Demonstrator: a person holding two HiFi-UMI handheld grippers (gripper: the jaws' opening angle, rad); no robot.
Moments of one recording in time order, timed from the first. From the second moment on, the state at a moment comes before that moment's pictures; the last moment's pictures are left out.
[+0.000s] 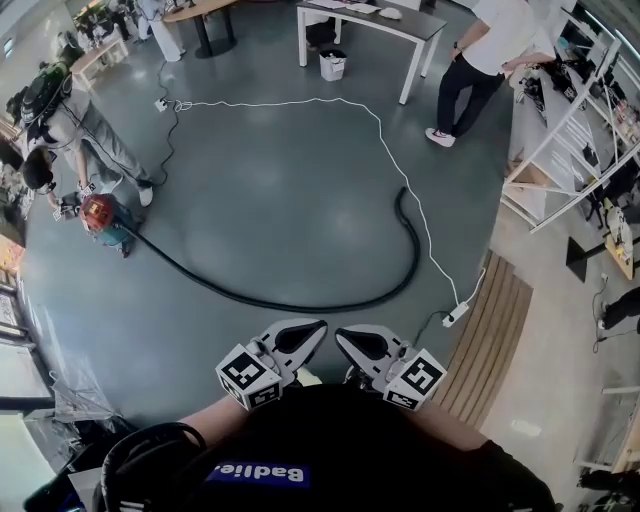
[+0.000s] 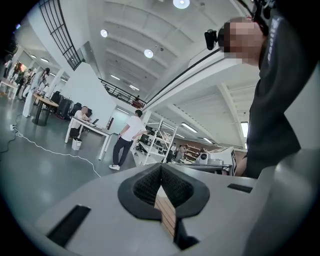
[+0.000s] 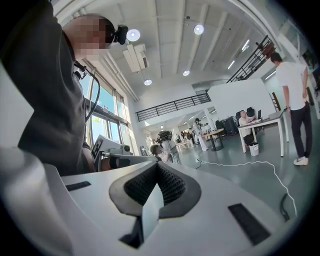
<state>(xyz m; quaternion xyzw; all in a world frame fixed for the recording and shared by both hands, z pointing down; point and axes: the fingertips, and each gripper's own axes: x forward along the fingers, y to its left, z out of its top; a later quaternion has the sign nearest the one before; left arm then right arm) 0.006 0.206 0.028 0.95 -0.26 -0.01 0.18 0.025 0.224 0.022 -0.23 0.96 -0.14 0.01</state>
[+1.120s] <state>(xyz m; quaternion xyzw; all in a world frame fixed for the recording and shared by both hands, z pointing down) -0.005 0.239 0.027 0.96 -0.24 -0.01 0.17 0.012 0.253 0.024 -0.26 0.96 -0.11 0.00</state>
